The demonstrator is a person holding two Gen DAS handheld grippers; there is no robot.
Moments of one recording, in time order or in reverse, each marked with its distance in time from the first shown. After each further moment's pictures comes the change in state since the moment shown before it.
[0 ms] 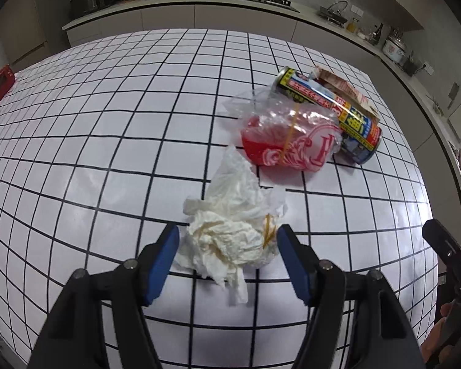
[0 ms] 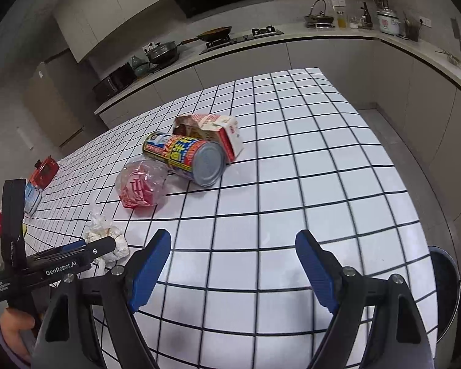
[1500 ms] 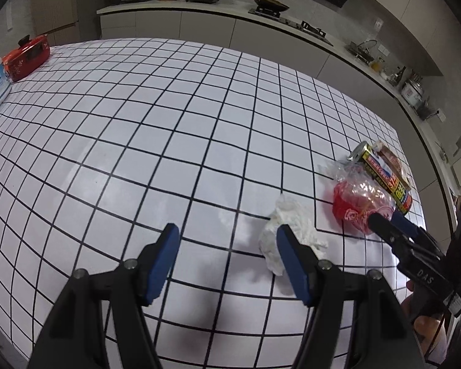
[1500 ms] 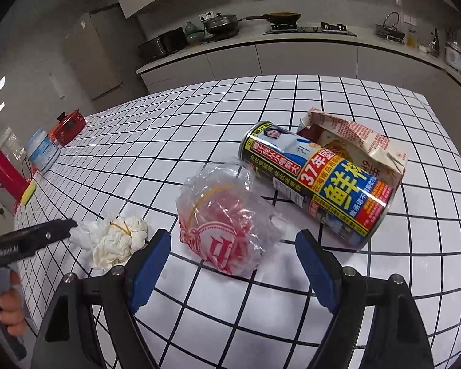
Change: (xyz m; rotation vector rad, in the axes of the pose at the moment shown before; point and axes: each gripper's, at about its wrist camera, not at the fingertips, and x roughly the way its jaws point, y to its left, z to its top) left arm -0.033 0.115 0.012 -0.151 -0.059 -0.016; right arm 0.101 0.121 0.034 -0.236 0.081 0.119
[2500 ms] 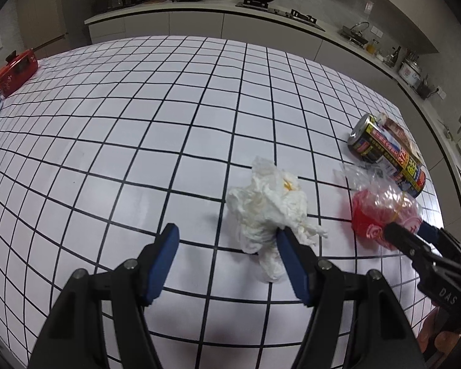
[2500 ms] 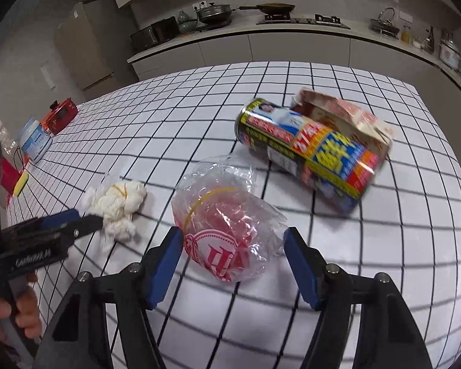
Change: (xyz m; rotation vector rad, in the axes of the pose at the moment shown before) left arm 0.026 -0.016 -0.007 0.076 0.005 0.038; right arm -0.015 0.005 -0.023 0.007 0.058 -0.049
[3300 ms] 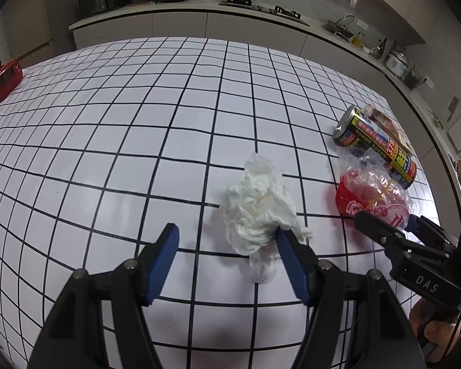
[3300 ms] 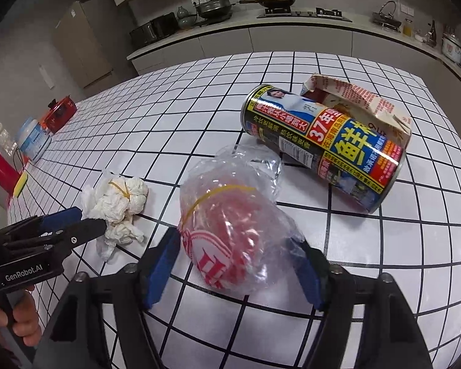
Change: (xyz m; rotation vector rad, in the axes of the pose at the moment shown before) left arm 0.004 -0.012 0.003 0.055 0.005 -0.046; right arm 0.024 0.006 0.005 0.018 0.019 0.015
